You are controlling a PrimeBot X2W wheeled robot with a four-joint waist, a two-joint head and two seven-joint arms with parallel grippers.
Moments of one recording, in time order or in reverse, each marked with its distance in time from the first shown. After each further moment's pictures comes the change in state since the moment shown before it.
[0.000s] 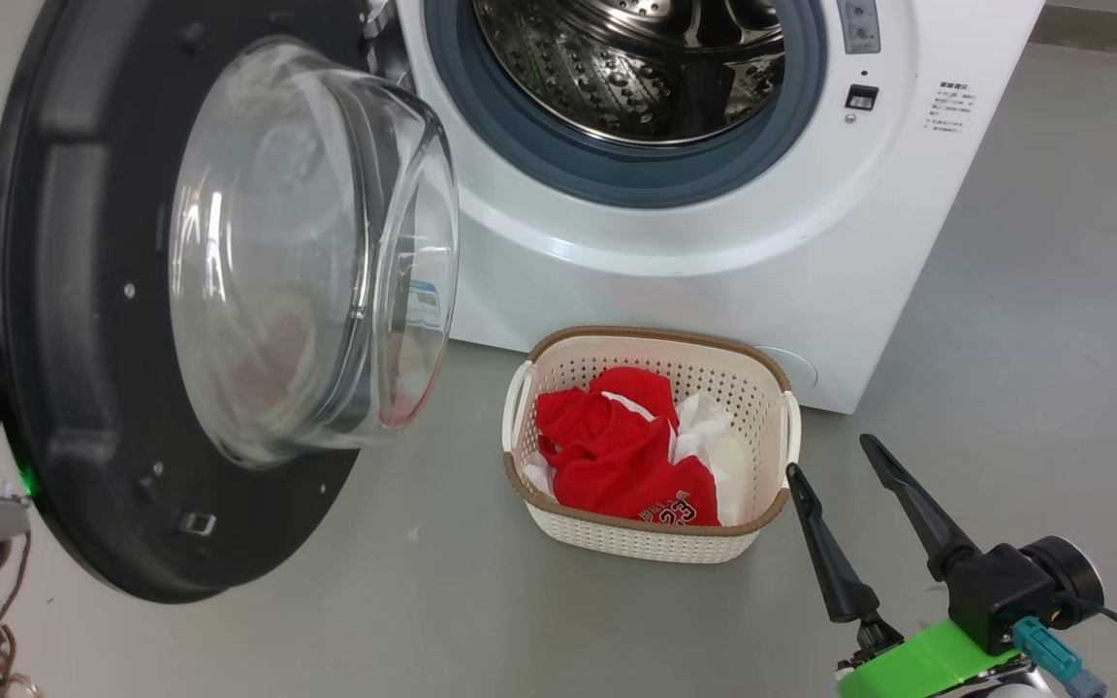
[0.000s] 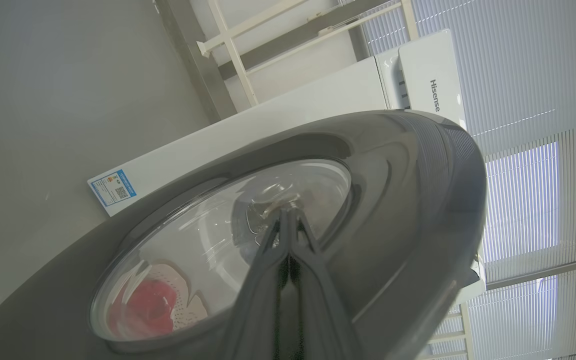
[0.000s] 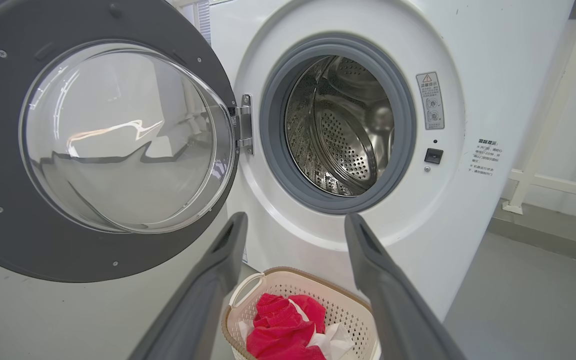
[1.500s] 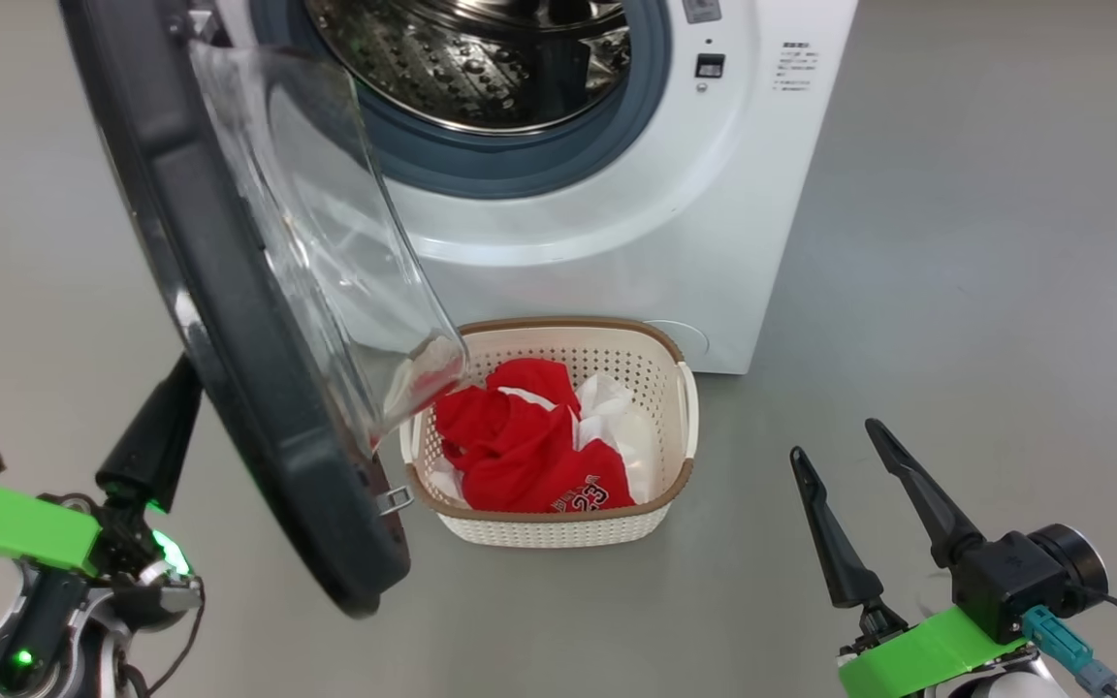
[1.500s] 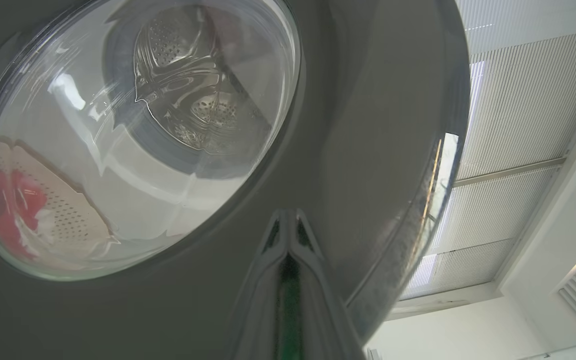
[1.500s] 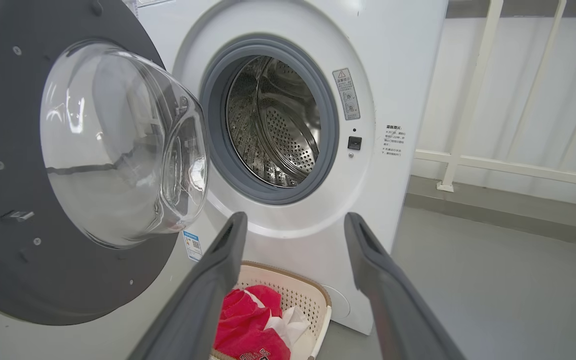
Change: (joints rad) left arm 0.352 -0.077 -0.340 -0.547 -0.344 0.176 -0.175; right arm -0.014 0.001 -0.006 -0.013 0.018 0.000 0.000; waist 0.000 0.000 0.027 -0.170
